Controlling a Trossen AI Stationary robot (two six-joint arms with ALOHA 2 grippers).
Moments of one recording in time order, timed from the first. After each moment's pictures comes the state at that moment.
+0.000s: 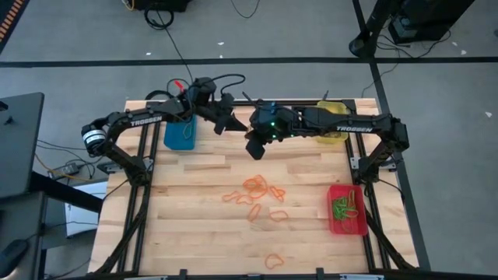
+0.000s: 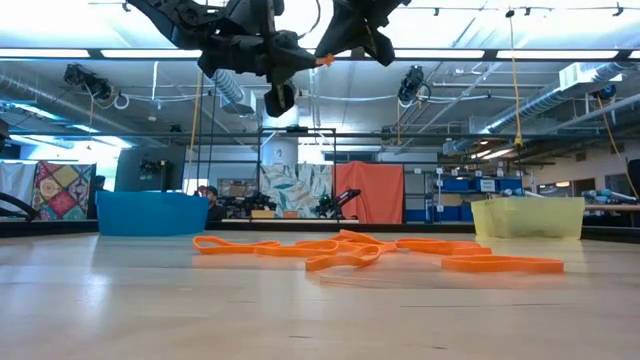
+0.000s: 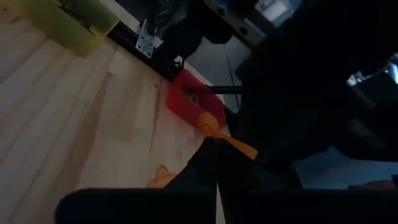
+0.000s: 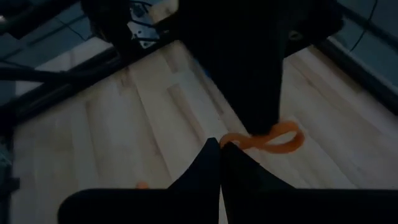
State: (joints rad) left arm 0.54 1.50 1.11 0.03 0.86 -0.54; right arm -0.12 1.67 1.61 -0.64 0.08 0.40
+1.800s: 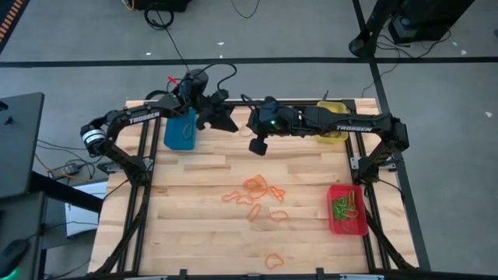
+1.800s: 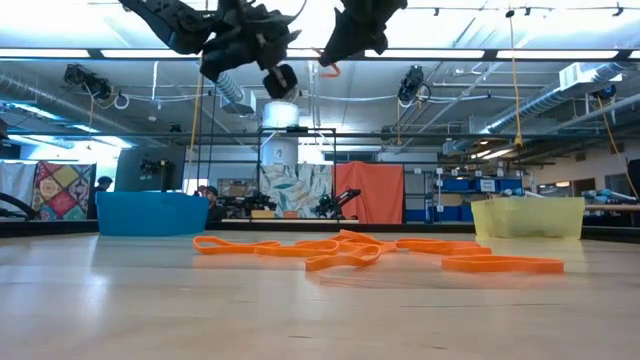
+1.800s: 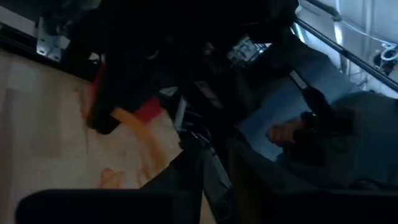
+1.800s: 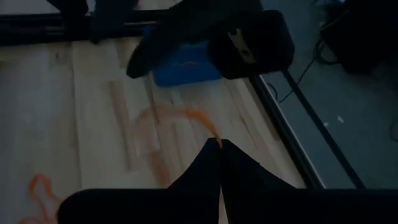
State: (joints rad) left arm 0.62 1.50 1.11 0.16 1.28 -0.48; right arm -0.13 1.67 1.61 -0.62 0.26 0.01
